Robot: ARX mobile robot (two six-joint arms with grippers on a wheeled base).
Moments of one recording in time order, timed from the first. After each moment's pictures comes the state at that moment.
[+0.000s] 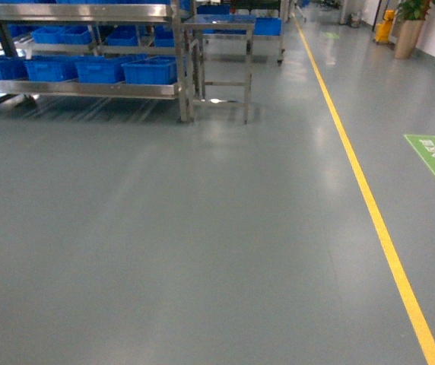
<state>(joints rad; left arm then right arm) -0.19 0.56 0.13 0.57 -0.36 0.03 0.00 0.00 0.01 -0.01 0.00 0.00</state>
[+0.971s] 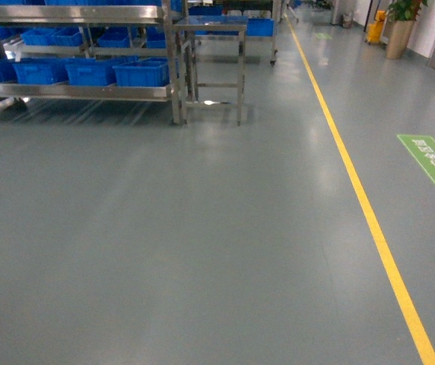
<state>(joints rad) -0.19 0.56 0.13 0.57 -0.36 0.03 0.00 0.00 0.01 0.00 0.00 0.00</state>
